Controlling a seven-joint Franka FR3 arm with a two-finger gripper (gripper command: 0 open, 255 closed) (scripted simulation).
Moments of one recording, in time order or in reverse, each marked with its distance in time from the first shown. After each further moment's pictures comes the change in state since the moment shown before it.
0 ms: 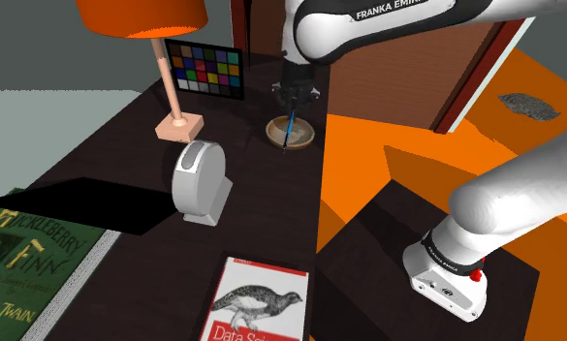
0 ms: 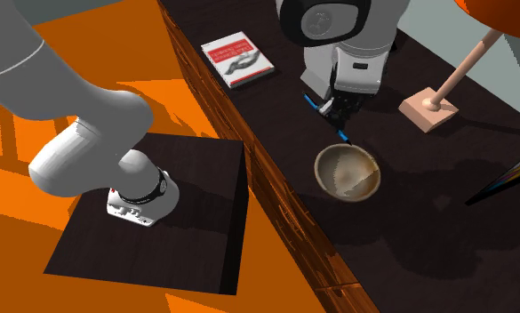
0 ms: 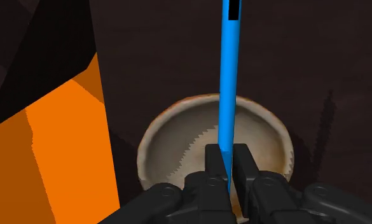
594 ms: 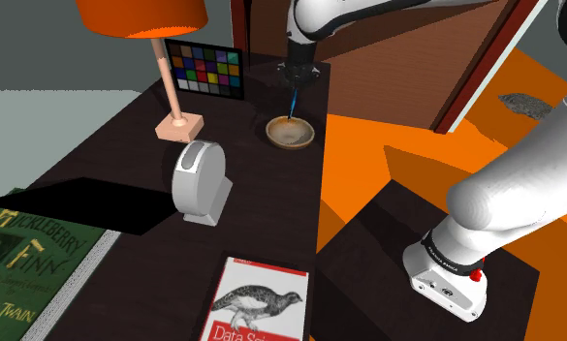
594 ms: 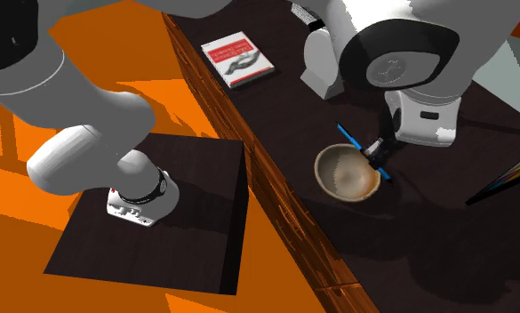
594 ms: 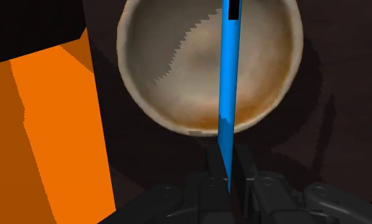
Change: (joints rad) arm -0.087 0.233 -0.057 0.216 -0.149 -0.022 -0.072
